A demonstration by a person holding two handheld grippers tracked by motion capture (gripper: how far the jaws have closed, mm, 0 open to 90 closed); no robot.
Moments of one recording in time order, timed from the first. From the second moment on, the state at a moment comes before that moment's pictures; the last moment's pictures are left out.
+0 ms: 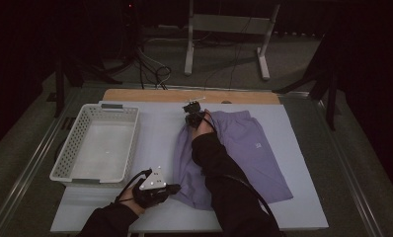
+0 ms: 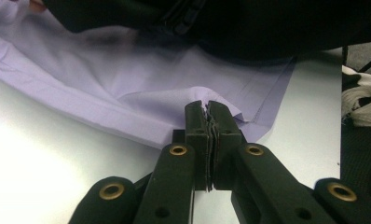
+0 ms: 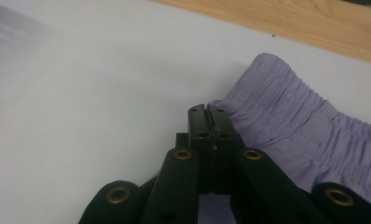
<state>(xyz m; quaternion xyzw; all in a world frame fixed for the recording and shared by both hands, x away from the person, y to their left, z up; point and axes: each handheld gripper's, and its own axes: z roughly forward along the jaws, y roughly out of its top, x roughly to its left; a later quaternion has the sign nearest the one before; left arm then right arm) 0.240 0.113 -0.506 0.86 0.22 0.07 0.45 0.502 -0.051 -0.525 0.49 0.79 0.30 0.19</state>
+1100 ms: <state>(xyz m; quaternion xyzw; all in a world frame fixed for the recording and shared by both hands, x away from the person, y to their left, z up) 0.233 0.088 -0.478 0.87 0.17 0.07 0.46 0.493 -0.112 -0.469 0.50 0.77 0.34 0.19</state>
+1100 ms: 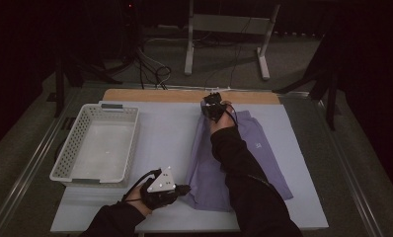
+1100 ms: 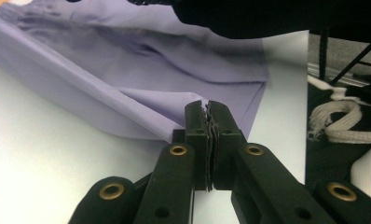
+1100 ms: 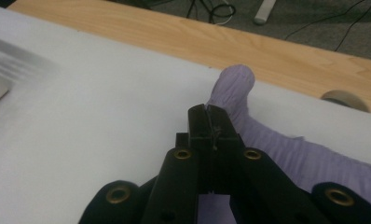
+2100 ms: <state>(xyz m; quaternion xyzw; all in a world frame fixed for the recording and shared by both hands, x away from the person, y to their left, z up) 0.242 0.044 -0.449 0.87 0.12 0.06 0.47 0.482 -0.181 -0.442 0.51 0.75 0.36 0.21</state>
